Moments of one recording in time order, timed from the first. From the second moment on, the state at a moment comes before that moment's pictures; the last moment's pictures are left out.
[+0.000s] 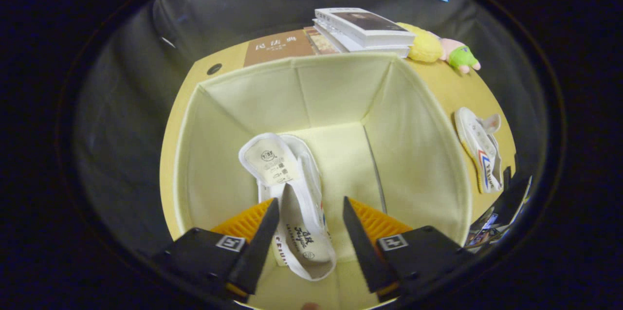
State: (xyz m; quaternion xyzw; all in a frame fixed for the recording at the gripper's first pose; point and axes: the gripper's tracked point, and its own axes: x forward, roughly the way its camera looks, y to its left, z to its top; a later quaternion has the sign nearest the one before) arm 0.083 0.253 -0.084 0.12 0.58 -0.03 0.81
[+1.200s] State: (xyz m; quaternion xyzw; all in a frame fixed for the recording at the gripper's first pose) arm 0.079 -0.065 -0.057 -0.04 0.48 -0.22 0.85
